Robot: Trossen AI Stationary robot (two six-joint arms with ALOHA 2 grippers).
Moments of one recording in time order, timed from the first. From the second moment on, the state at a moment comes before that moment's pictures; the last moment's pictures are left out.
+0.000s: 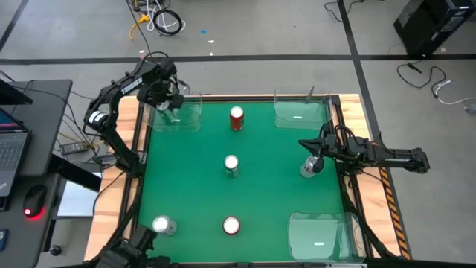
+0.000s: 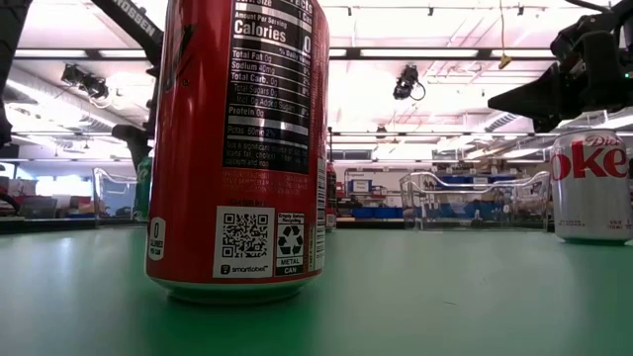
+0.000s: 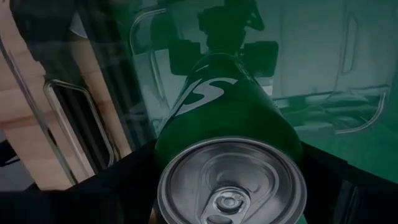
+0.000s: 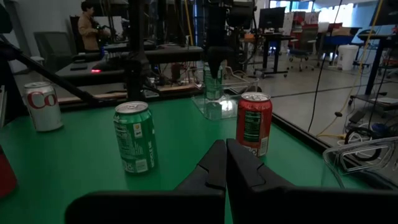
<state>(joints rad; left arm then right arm) 1.12 1.66 1.34 -1.27 -0.06 -0.29 -0.04 0.01 0.06 -0.09 0.26 0.05</state>
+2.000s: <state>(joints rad) 0.57 1.60 1.92 -0.82 -0.03 0.18 -0.04 0.01 0.06 -0.08 0.26 0.05</state>
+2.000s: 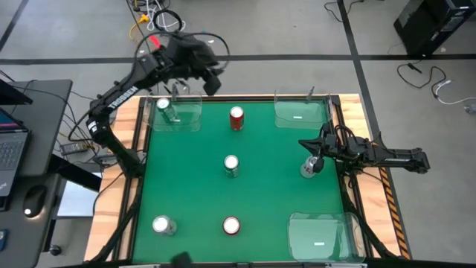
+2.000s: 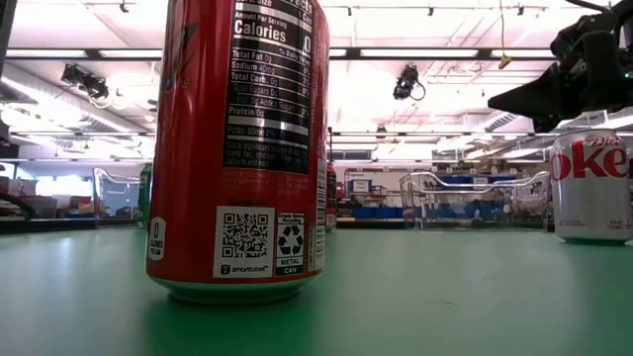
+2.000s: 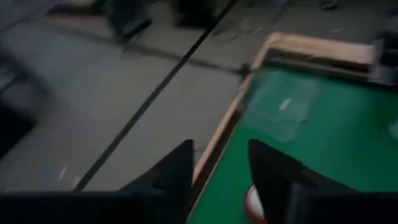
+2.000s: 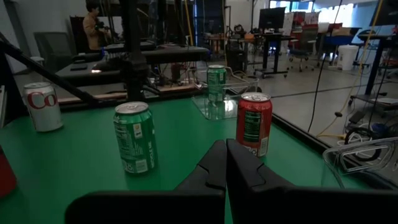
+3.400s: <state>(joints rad) 0.58 1.61 1.48 -0.54 0.09 0.30 -0.22 1.02 0.67 0.16 0.06 0.01</state>
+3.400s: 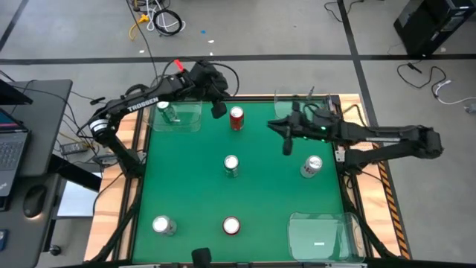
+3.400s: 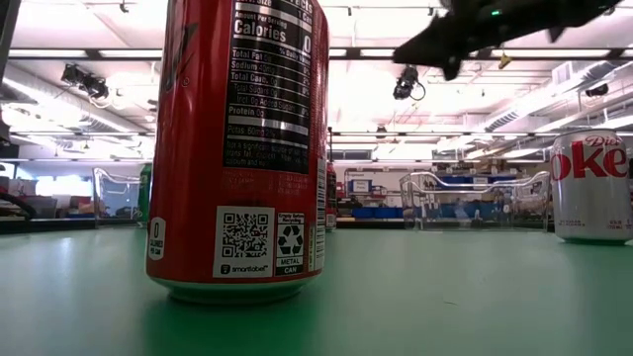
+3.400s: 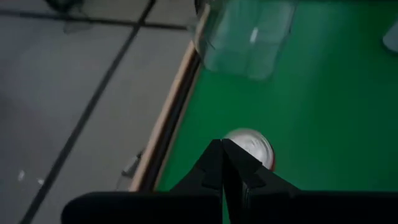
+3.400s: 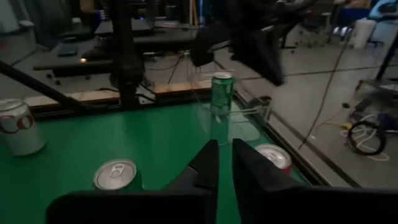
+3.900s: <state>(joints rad) 0.64 1.36 1.22 -0.13 0.33 0.32 -0.31 1.41 0.93 0.20 0.05 0.01</state>
